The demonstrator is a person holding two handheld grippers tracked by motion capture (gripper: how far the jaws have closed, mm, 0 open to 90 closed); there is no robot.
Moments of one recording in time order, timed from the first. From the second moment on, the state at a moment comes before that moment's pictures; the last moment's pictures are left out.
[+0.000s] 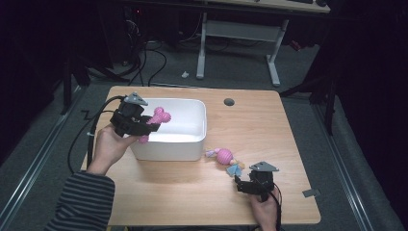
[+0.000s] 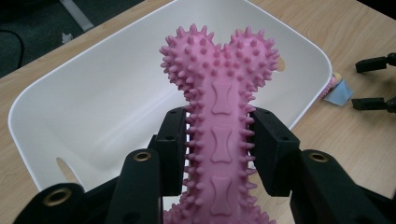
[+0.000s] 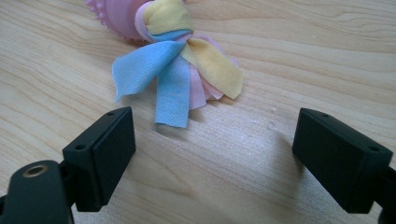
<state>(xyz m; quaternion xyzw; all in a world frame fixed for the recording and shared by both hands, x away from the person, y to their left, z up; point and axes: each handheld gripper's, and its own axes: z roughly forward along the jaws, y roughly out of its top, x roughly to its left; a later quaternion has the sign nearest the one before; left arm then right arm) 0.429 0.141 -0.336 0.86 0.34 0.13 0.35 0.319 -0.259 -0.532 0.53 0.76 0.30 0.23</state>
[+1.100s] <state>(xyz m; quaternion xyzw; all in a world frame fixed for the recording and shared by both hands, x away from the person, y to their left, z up) 0.464 0.104 -0.369 0.88 0.34 0.13 0.31 0.319 -0.259 -0.532 0.53 0.76 0.31 0.23</state>
